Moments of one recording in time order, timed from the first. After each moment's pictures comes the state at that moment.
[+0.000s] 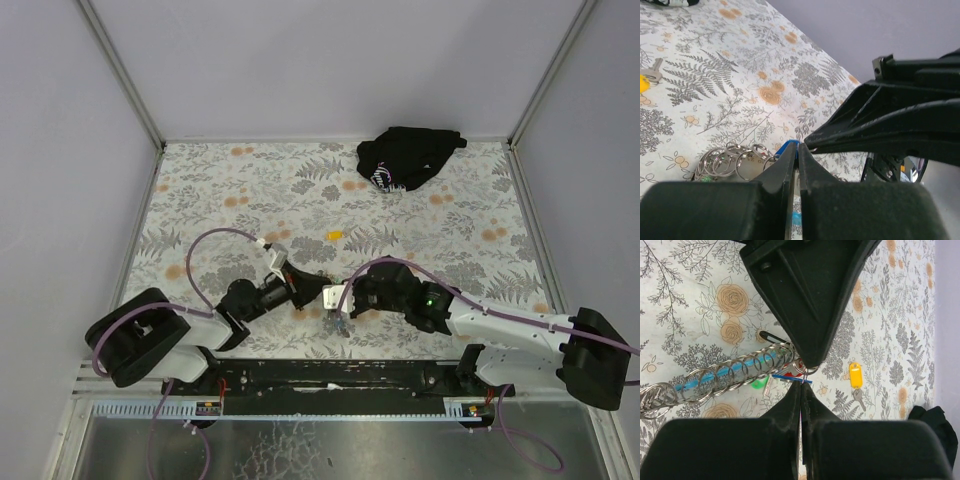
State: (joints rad) left arm -0.76 1.36 0.12 1.31 0.25 -0.56; right arm 1.02 1.12 0.61 -0.03 -0.14 -0.81
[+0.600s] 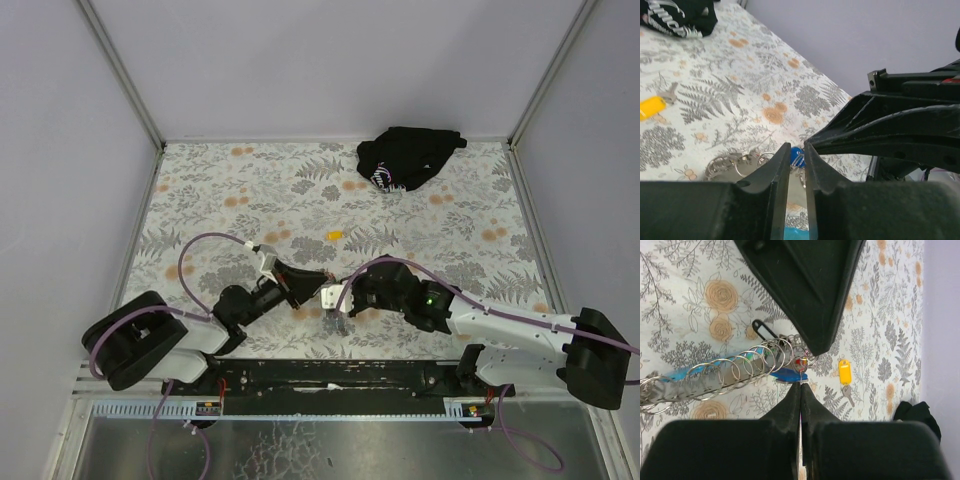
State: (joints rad) left arm -0.78 1.37 0.08 1.44 0.16 -0.57; right arm 1.04 1.13 0.63 -0.03 -0.09 -0.84
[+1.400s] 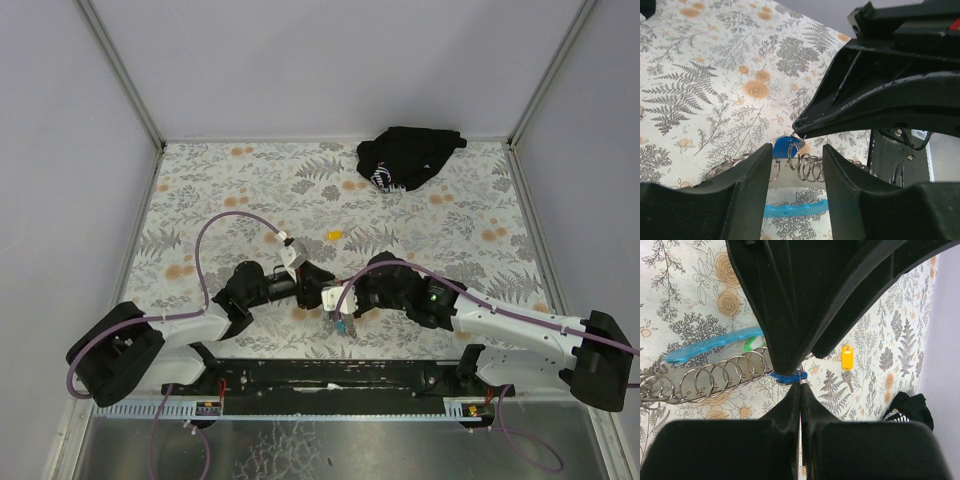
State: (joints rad) left arm -0.74 1.23 0.27 0.96 0.49 -0.30; right arm 1.04 1.11 0.72 -0.24 -0.07 -0.90
